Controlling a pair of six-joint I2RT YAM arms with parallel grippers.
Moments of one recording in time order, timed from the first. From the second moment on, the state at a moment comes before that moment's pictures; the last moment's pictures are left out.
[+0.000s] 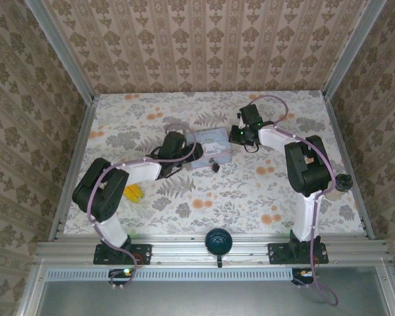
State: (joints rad) left arm -0.63 1.70 0.85 0.21 0.05 -0.74; right arm 0.29 2.00 1.35 -0.29 -0.20 0.49
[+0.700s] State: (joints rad) left arm -0.75 1.22 0.67 -0.13 -0.11 -0.79; right arm 0.32 1.67 1.12 -0.40 -0.05 0.53
